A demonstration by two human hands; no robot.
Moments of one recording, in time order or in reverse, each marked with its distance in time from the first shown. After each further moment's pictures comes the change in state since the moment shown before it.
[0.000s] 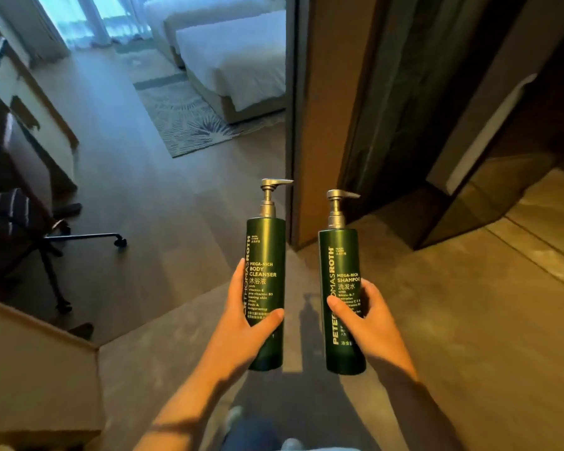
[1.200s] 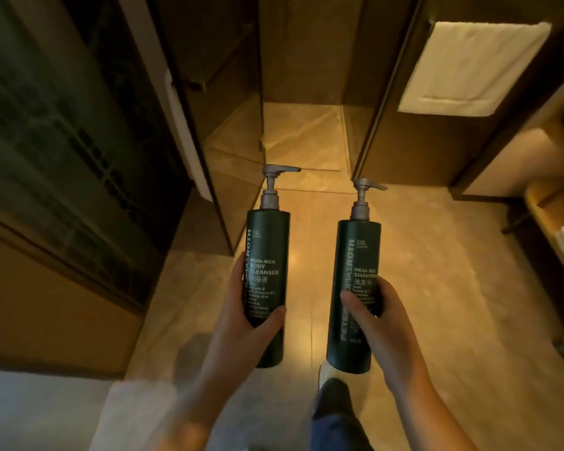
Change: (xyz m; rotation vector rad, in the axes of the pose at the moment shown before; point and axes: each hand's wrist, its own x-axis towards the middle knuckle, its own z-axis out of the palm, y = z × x) left_hand 0.311 0.039 0.456 0.132 -0.872 0.102; right_hand 0.139 0.005 -0.377 0.190 1.027 0.070
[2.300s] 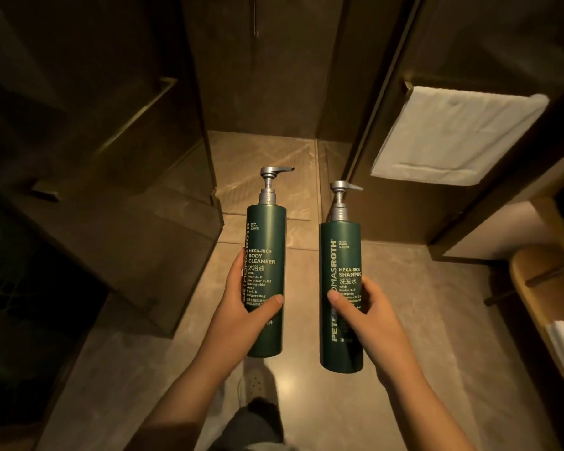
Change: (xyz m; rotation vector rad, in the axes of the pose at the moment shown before) left_hand 0.435 0.074 0.169 -0.106 -0.045 -0.037; right_hand 0.443 -0.087 -0.093 -0.046 -0.058 0.062
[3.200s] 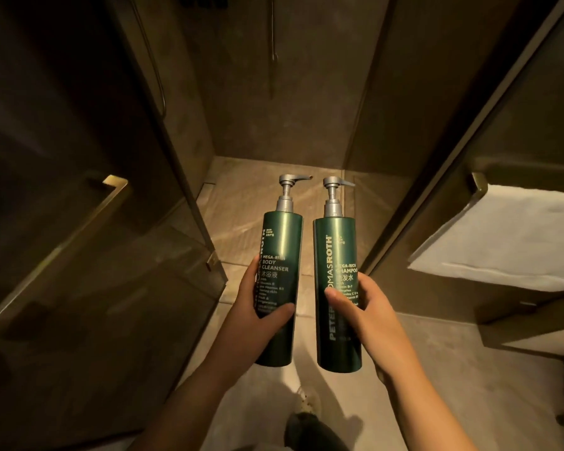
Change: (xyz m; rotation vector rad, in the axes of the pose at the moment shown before) left_hand 0.400 0.080 0.056 0.051 0.036 -0.087; right_hand 0.418 -0.124 -0.014 0.007 -0.176 -0.001
